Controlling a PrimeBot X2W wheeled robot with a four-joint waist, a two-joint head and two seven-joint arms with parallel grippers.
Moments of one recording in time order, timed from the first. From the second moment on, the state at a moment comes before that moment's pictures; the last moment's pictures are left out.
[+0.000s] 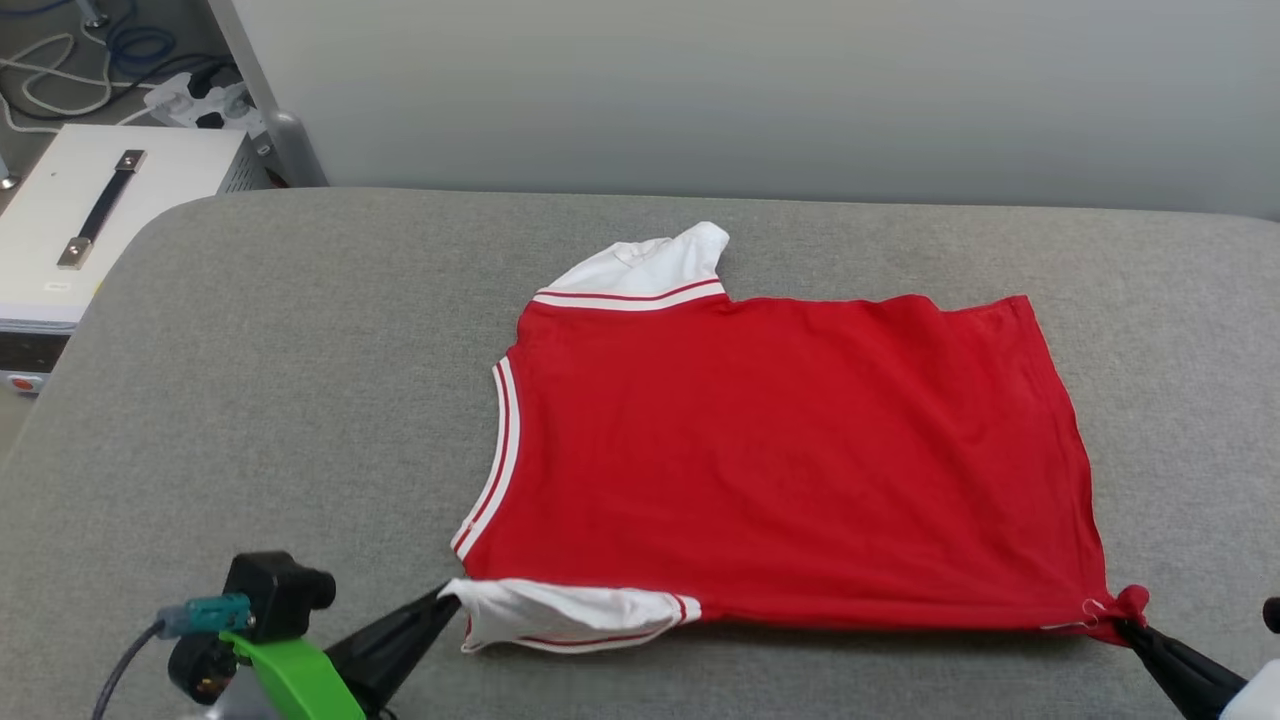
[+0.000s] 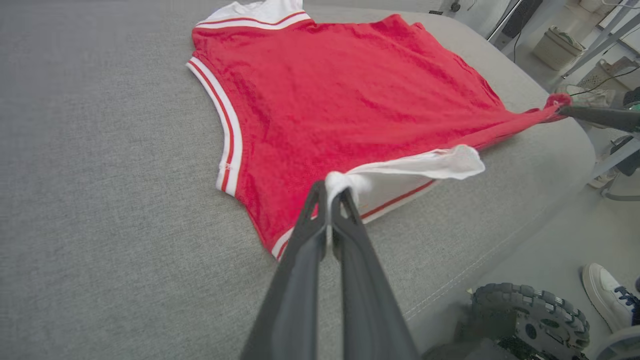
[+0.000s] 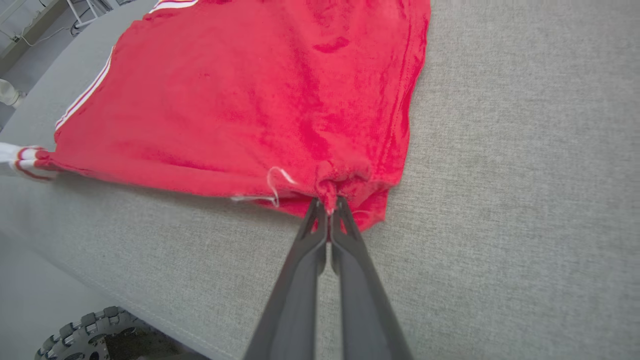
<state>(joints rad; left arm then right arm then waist) -0.15 0.85 -0.82 -0.06 -1.02 -0.12 -0.11 0.16 -0.76 0.33 0.04 0.96 0.13 0.08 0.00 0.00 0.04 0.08</state>
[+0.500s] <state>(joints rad) -0.39 0.75 -0.81 0.12 -0.98 -0.12 -0.01 -0.10 -0.67 0.33 0.13 0.85 0.13 0.24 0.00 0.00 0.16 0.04</state>
